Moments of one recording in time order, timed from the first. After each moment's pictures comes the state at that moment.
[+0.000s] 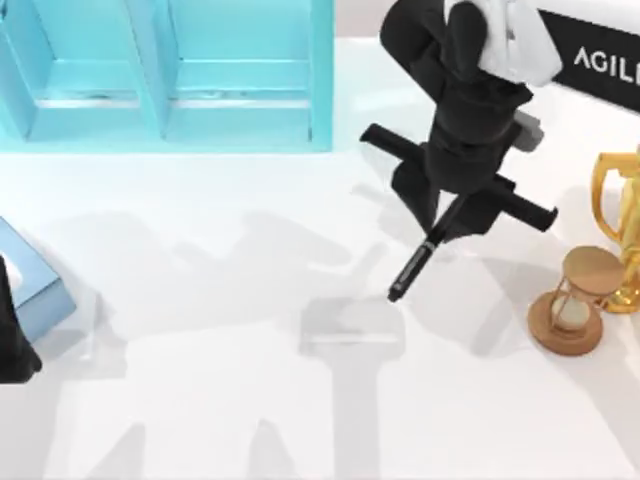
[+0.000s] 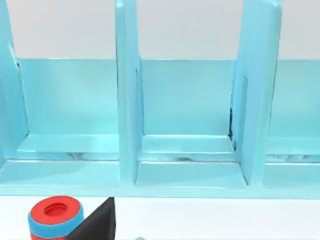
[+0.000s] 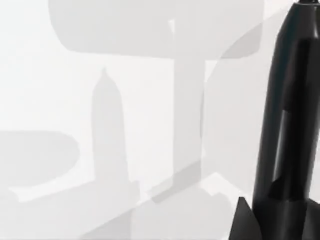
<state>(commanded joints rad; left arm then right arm) 0.00 0.00 0.00 0.00 0.00 0.00 0.53 2.15 1.81 -1.16 0.00 1.13</state>
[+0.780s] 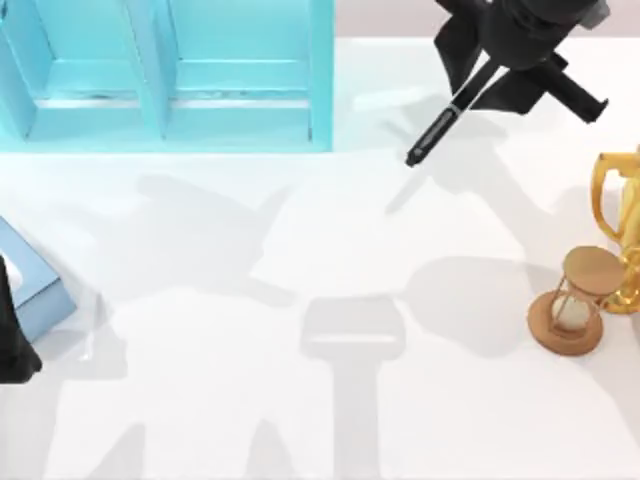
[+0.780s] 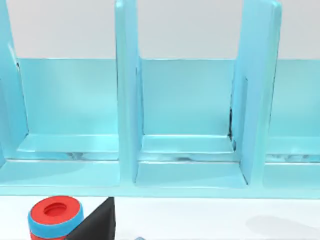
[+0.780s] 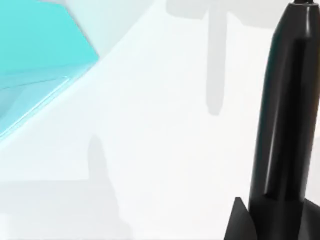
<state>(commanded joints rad) 0.00 0.00 0.00 0.00 0.00 0.00 0.41 2.03 1.97 -1.11 -0.02 1.09</state>
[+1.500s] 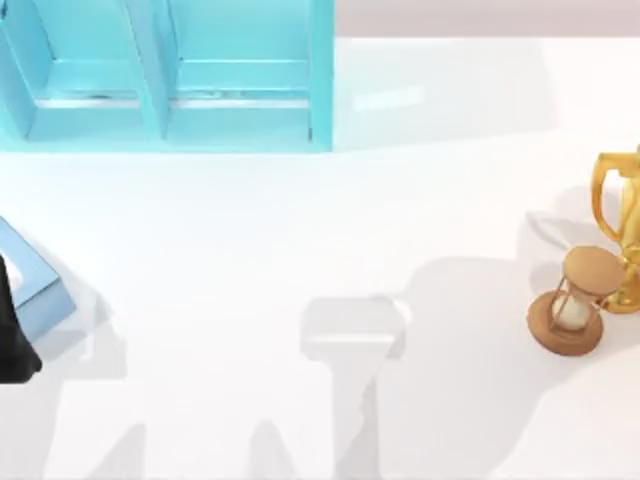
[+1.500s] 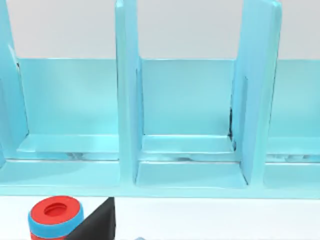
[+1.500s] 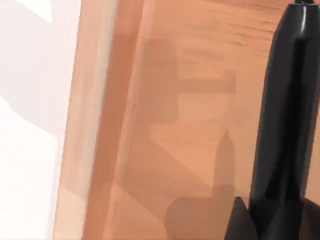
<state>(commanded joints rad) 0.00 0.00 0.00 0.00 0.00 0.00 -0.45 1.93 1.77 -1.19 0.01 0.96</state>
